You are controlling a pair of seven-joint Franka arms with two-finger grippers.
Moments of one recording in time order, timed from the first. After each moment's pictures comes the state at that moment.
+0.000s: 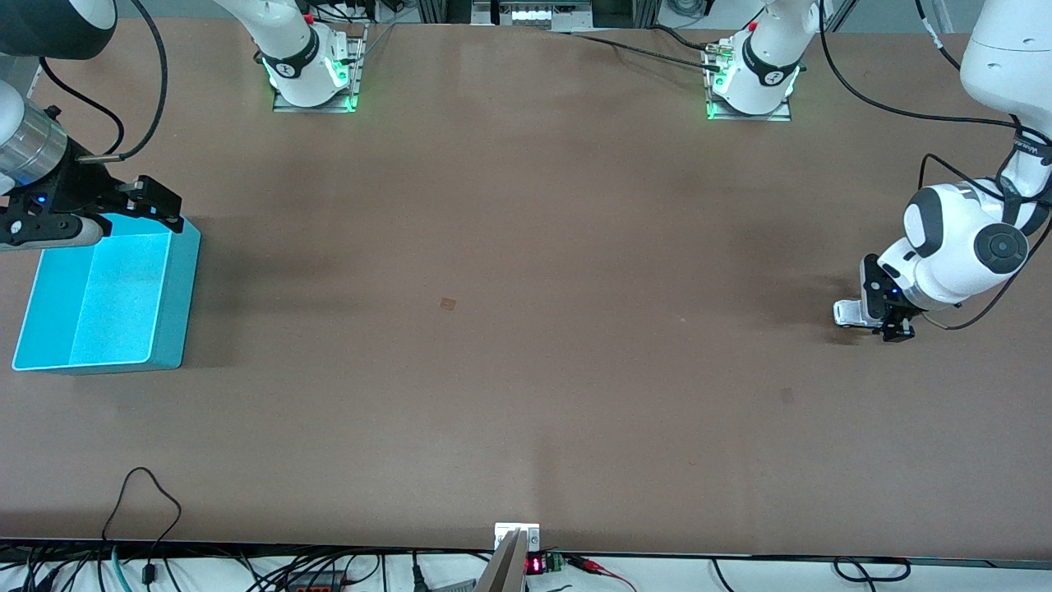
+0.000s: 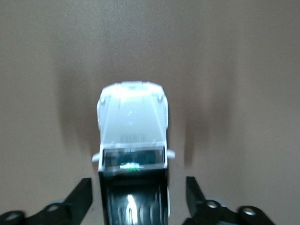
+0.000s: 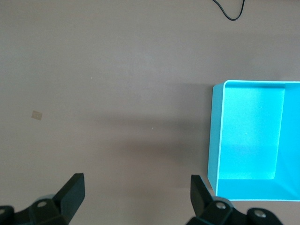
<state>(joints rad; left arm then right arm) 0.33 0.50 -0.03 -2.06 0.23 2.55 1.75 0.14 0.04 -0.08 -1.65 -0.02 1.70 -0.01</state>
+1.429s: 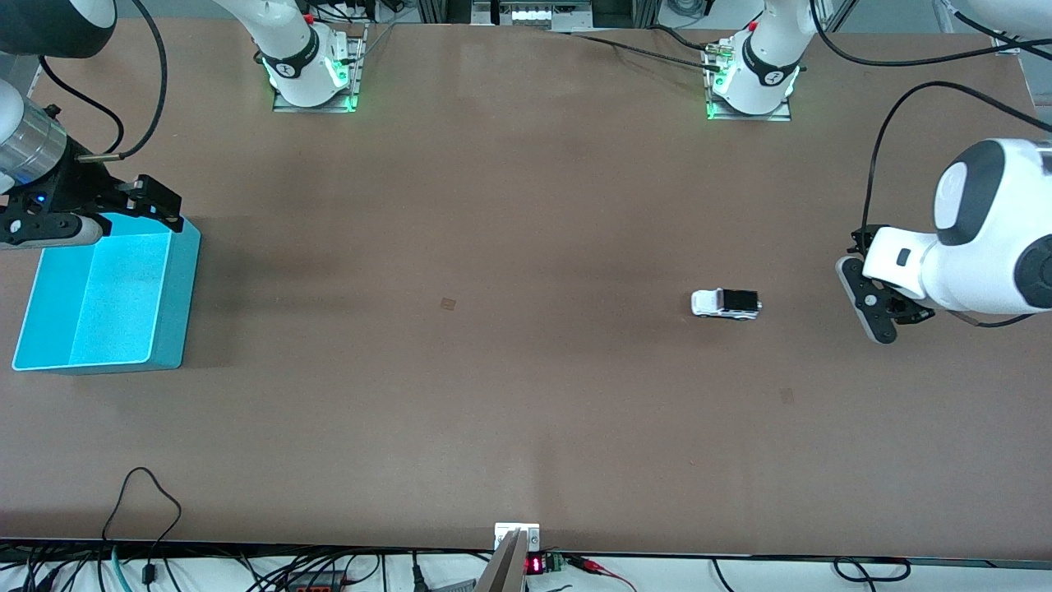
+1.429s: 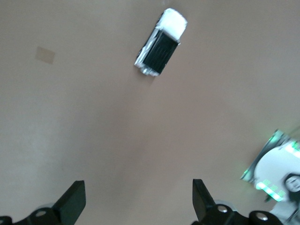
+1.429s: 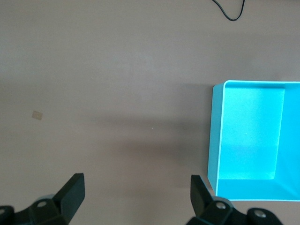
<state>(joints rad) 0.20 0.38 -0.26 -1.48 0.16 1.49 0.94 0.14 0.04 -0.08 -1.65 -0.02 1.70 -0.01</state>
